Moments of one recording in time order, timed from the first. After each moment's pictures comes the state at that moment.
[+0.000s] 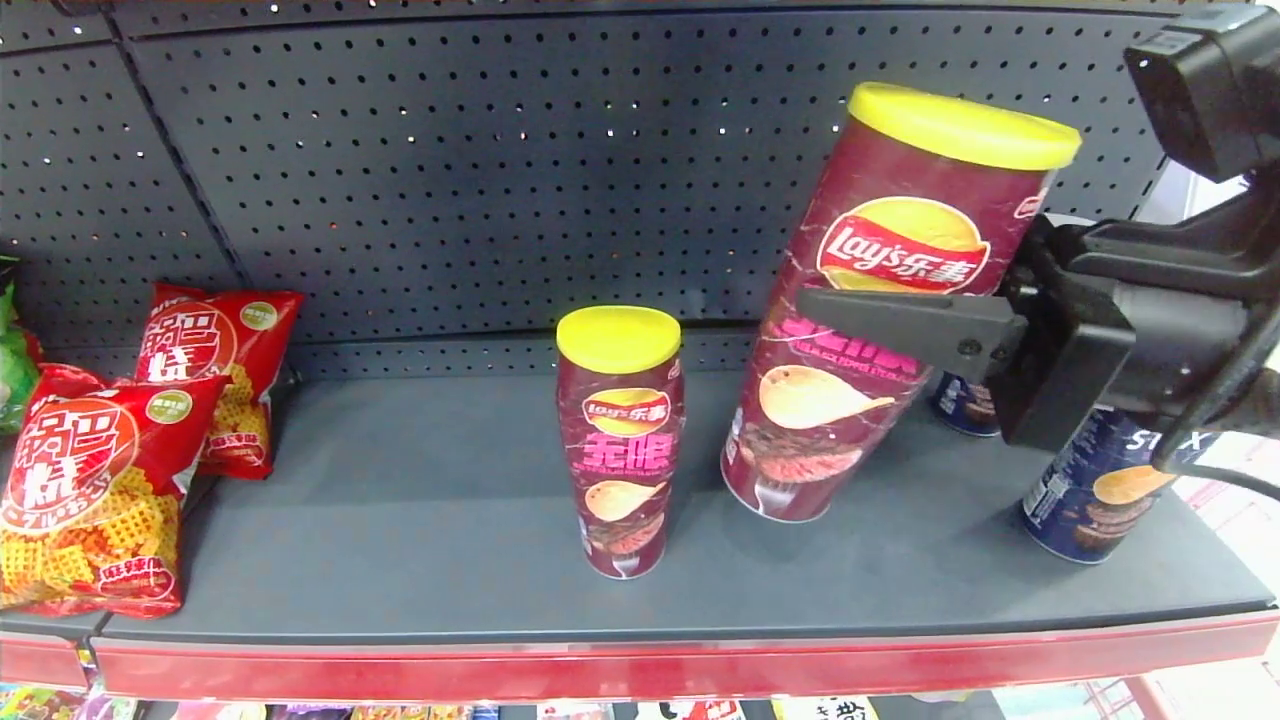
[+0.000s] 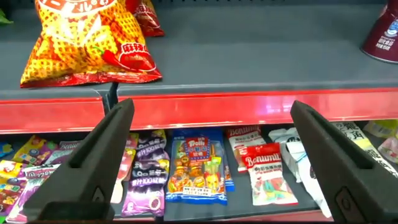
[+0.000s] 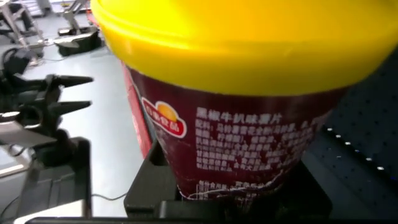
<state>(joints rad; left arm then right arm) 0.00 0.00 0.00 0.01 -0.04 -0.01 0.64 1.42 -0.95 -0.50 0.54 -0.11</state>
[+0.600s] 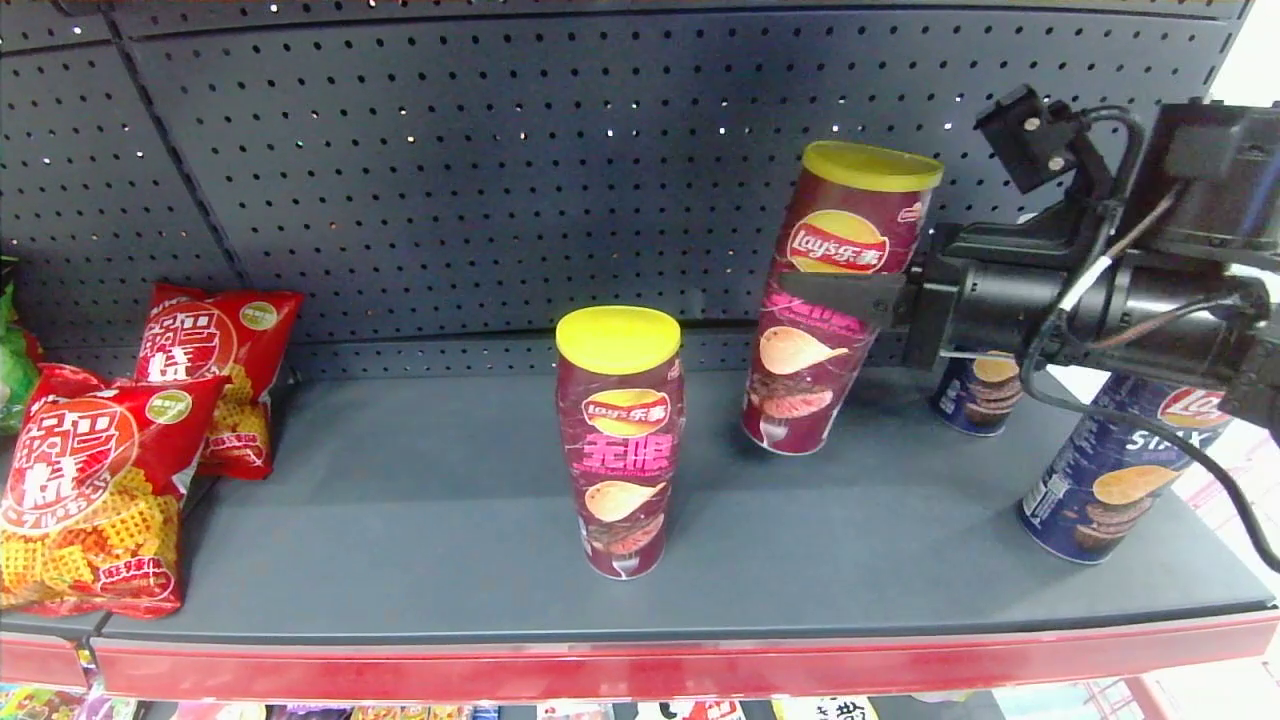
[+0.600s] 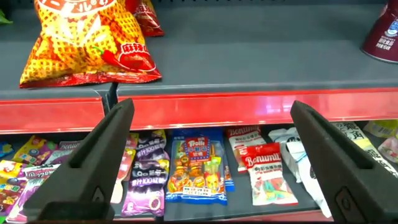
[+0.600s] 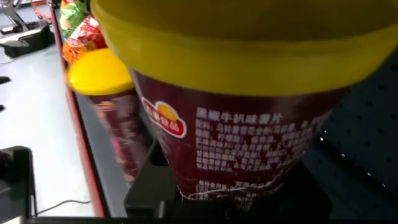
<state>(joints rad) 0.00 0.00 0.00 0.01 -0.04 -0.01 0.44 1.62 -1.07 -0.50 0.58 -0.11</state>
